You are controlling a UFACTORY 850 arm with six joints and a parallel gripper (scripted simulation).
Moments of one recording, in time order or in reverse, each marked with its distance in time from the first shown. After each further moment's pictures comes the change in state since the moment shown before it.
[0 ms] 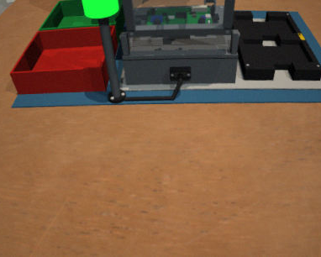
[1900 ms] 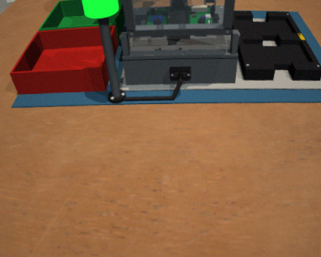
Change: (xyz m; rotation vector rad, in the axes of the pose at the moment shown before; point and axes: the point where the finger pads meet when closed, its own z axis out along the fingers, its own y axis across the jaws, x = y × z) arm 0.000 -0.001 0.053 0.000 0.000 0.000
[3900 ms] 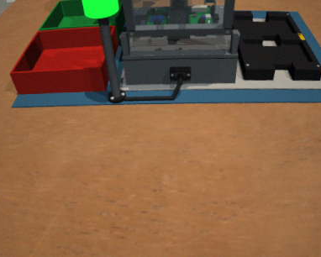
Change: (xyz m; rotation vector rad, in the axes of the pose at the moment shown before) arm 0.000 0.000 0.000 0.000 0.000 0.000
